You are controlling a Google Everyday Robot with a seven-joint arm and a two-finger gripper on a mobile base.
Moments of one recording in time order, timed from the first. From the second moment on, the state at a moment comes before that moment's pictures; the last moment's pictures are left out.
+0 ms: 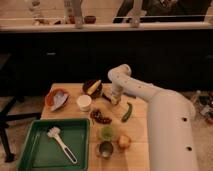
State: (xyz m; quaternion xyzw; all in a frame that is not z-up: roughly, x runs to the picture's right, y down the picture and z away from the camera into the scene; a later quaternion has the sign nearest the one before) arm 0.079 0.085 0.971 -0.31 0.10 0.29 0.90
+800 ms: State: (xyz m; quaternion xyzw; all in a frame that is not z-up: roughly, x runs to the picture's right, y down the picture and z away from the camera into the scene) arm 0.079 0.086 0.968 -0.32 0.11 0.28 0.90
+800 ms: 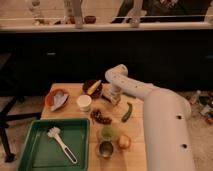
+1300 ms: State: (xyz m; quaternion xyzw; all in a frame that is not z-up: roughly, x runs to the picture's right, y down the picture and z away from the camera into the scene) arm 0.084 0.088 0.959 -0.31 0.10 0.27 0.91
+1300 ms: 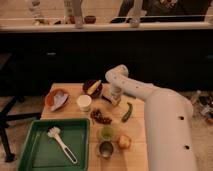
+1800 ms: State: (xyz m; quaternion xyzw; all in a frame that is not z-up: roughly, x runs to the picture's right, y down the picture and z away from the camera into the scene) arm 0.080 0.083 0.953 -0.30 0.08 0.24 0.92
